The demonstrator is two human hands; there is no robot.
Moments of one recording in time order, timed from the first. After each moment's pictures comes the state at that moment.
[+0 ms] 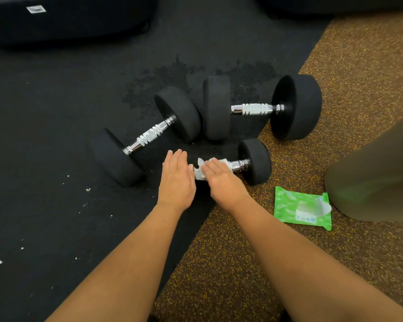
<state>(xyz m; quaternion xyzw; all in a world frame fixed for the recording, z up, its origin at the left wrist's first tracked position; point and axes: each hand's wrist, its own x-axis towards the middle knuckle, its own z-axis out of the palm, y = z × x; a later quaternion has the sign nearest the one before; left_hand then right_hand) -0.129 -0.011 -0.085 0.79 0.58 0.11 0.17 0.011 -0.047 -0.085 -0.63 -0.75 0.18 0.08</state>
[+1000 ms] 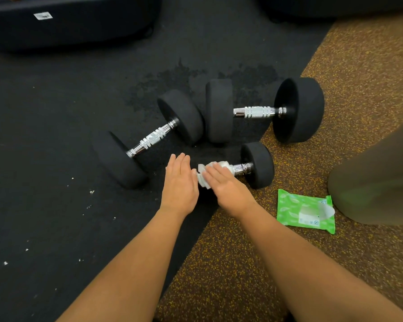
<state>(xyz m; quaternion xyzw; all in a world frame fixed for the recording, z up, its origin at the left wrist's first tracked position) -0.131 -0.012 -0.090 0.80 0.57 0.11 0.16 0.019 -0.055 -0.097 -0.59 -0.78 0.17 0.07</state>
